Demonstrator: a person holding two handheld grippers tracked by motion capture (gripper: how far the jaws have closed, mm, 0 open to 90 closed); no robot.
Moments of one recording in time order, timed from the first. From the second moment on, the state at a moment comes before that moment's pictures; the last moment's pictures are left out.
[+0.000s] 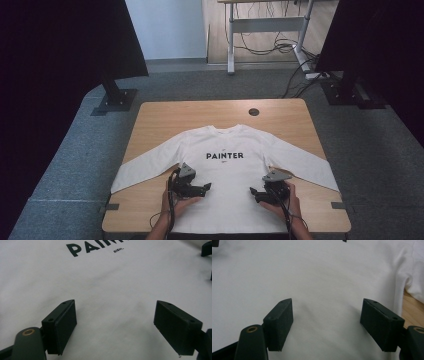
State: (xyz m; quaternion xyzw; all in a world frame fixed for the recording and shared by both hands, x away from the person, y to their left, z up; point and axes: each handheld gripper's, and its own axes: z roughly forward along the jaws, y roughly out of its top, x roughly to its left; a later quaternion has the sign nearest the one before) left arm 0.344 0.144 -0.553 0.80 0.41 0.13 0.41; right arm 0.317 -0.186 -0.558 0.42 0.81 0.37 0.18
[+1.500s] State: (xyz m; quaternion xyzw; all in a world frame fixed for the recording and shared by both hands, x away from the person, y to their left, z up) left arm 0.327 0.153 -0.554 0.82 0.42 0.19 0.35; right arm 0.317 -0.186 -0.558 0.42 0.81 0.37 0.19
